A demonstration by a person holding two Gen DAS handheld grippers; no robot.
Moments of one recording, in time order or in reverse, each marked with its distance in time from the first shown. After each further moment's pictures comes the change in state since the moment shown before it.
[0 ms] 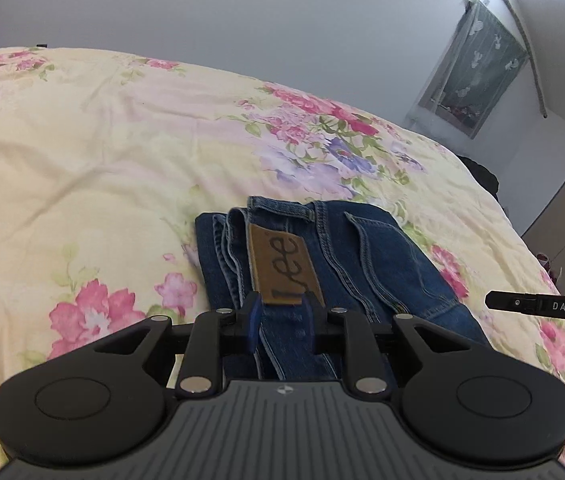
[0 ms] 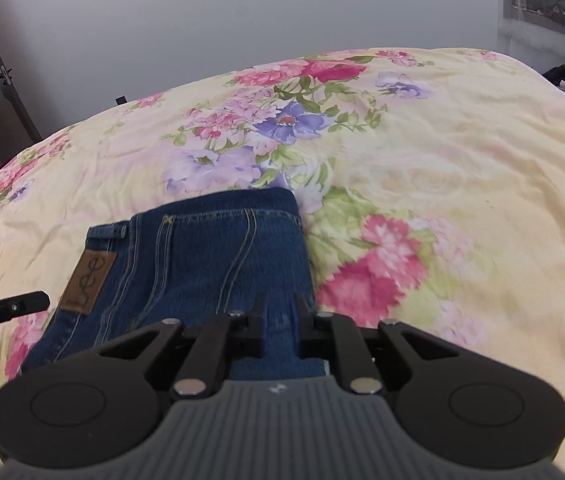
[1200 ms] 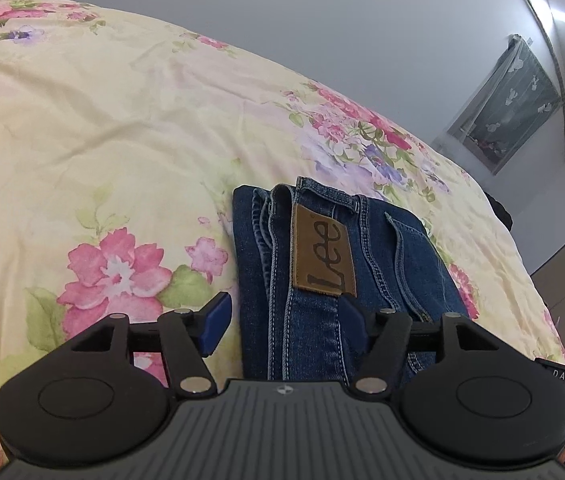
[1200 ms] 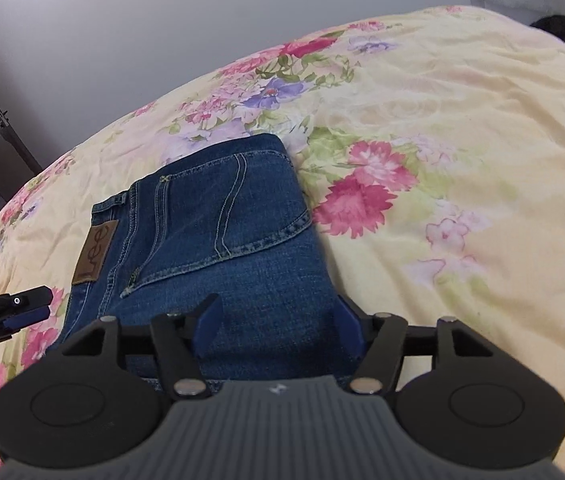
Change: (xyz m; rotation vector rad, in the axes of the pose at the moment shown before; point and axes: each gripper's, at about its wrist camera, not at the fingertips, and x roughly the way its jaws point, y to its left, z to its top) left arm 0.011 0.029 -0.012 -0.193 -0.001 0.021; right arm 0.020 -0.024 -0.042 0.211 0.027 0.085
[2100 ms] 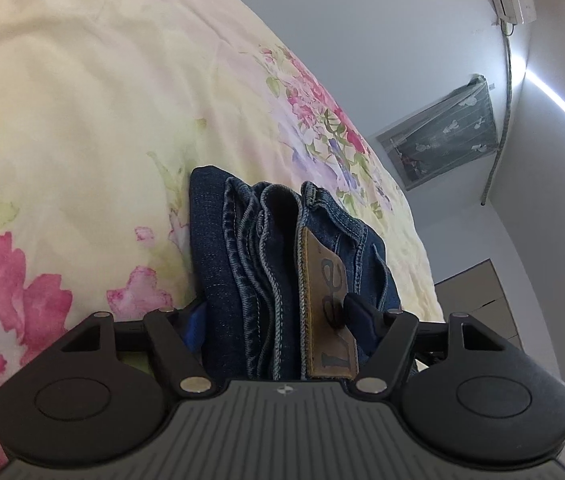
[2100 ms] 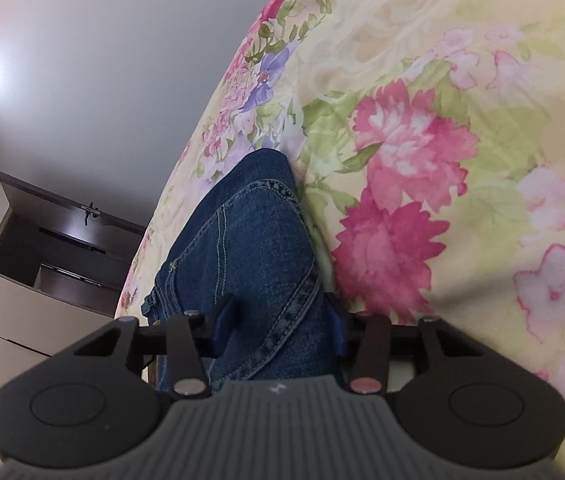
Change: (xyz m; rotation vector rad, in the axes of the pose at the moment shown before) left arm 0.097 0.054 0.025 -0.203 0.102 -0.362; right arm 0.104 -0.075 0.047 0.353 0.089 0.437
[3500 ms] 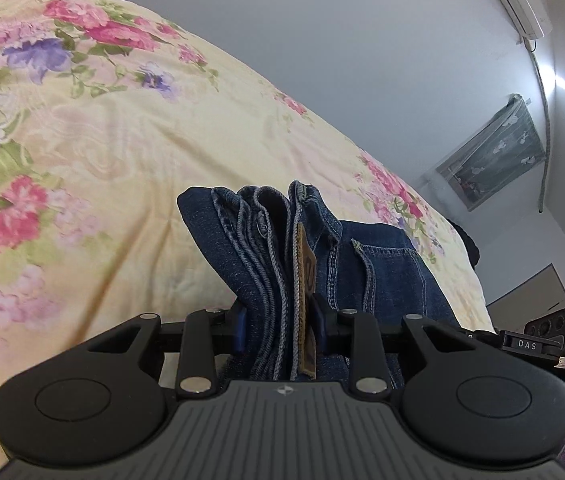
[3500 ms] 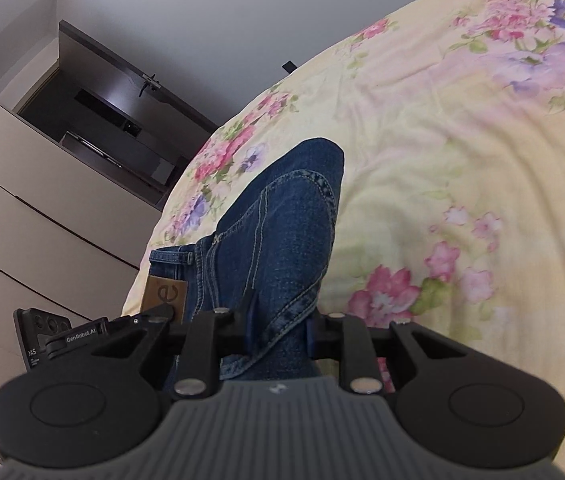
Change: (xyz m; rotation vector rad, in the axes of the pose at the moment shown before) left arm -0.299 0.044 0.069 0.084 -0.084 0.252; right arm 0.109 0.297 -0.181 -0.319 0.215 0.056
